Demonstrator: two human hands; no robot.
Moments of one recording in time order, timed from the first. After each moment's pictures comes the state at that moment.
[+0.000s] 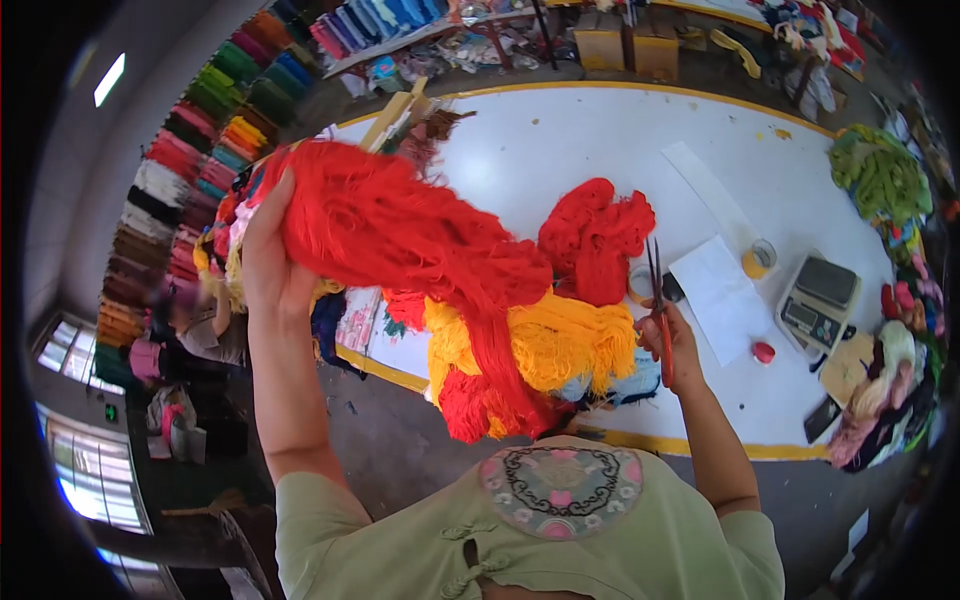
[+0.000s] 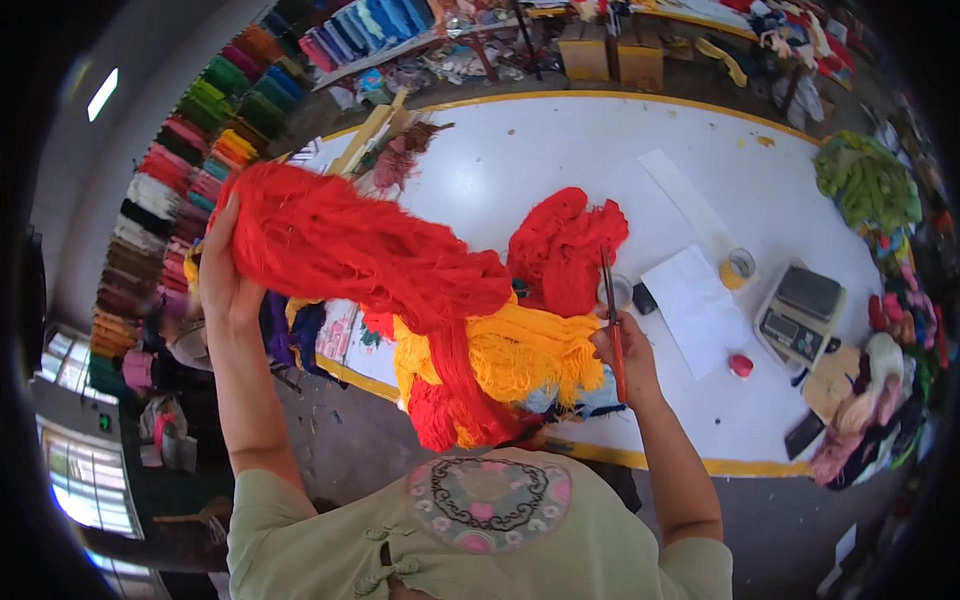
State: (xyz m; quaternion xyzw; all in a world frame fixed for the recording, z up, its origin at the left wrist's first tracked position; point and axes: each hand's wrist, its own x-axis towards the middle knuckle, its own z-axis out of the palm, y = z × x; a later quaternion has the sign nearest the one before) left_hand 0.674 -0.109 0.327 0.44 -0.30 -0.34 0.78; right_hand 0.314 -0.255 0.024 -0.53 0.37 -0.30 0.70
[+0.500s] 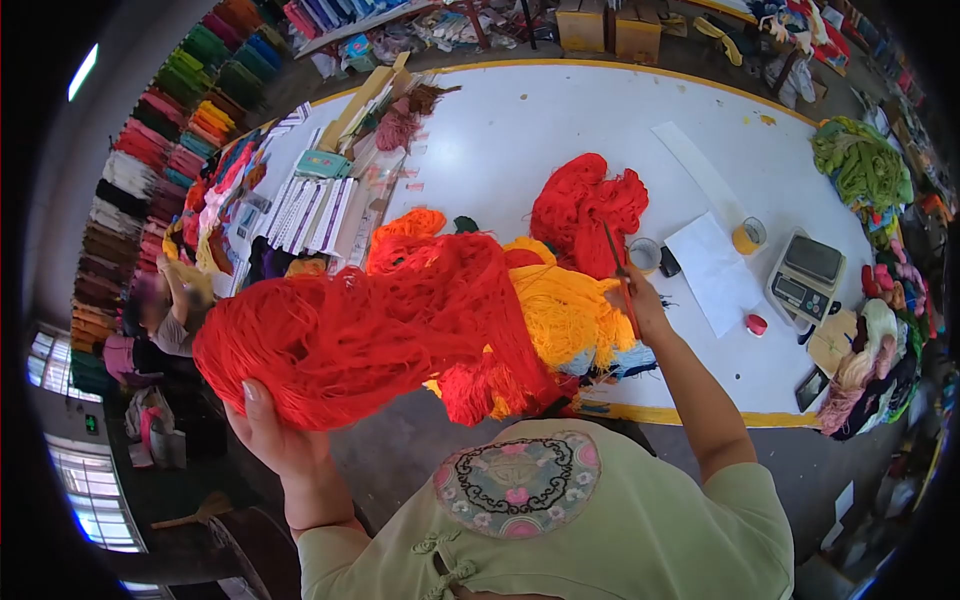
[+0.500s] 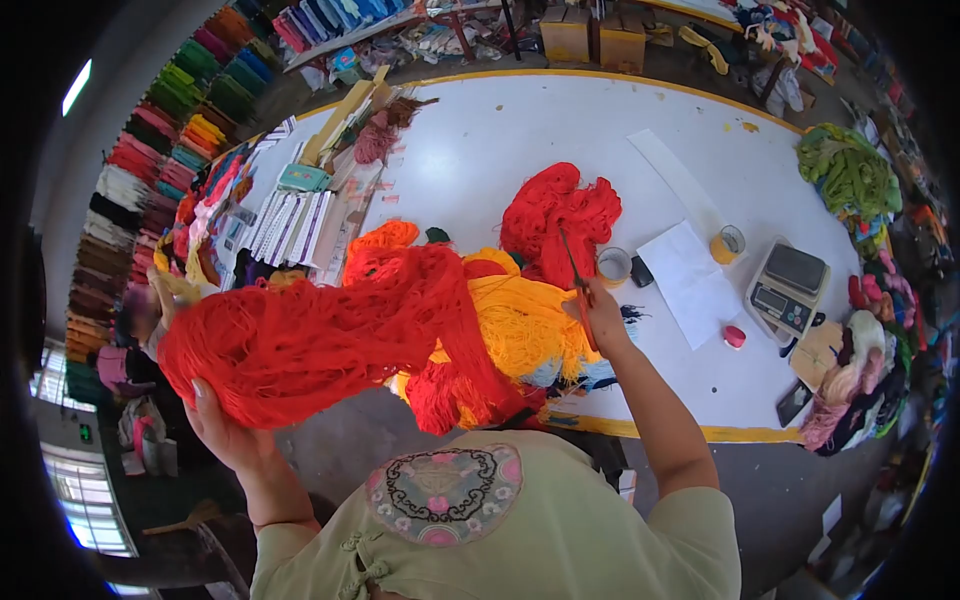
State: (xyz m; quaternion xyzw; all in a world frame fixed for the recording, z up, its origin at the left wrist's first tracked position) left_hand 0.632 0.060 0.266 0.49 -0.33 -0.09 0.80; right_hand 0.384 -0.256 -0.047 -0.59 0.41 -0.23 0.66
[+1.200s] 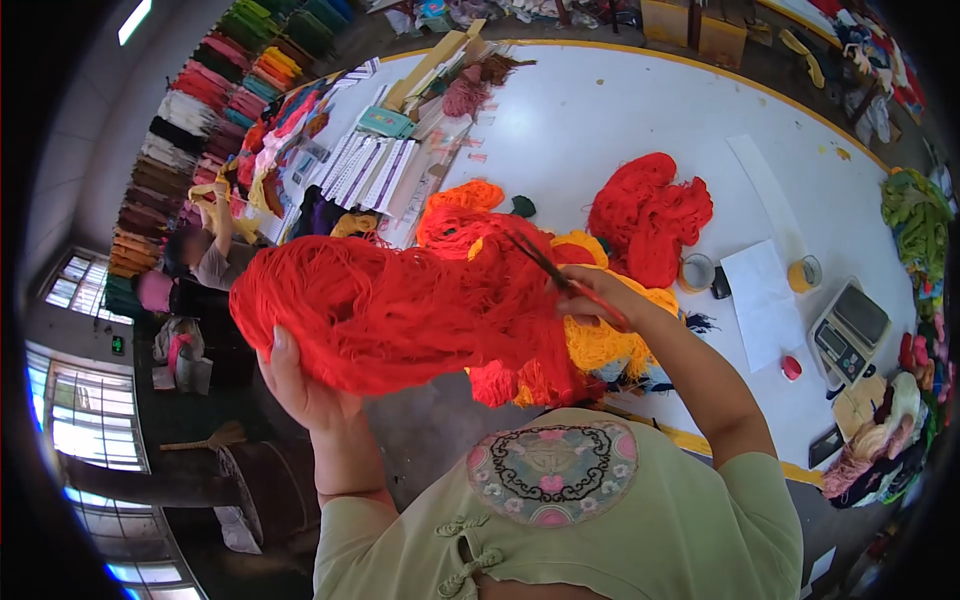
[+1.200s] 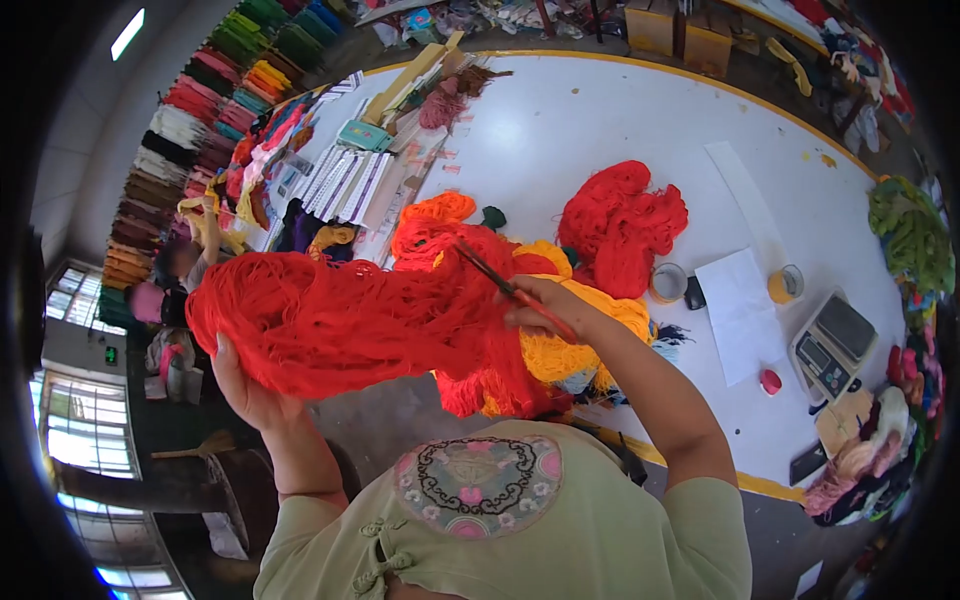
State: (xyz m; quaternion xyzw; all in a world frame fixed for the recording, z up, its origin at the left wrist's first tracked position) left_hand 0.630 0.025 0.260 0.44 -0.27 -0.08 0.85; right_hand 0.497 -0.249 0.041 -0.61 0.06 0.03 0.79
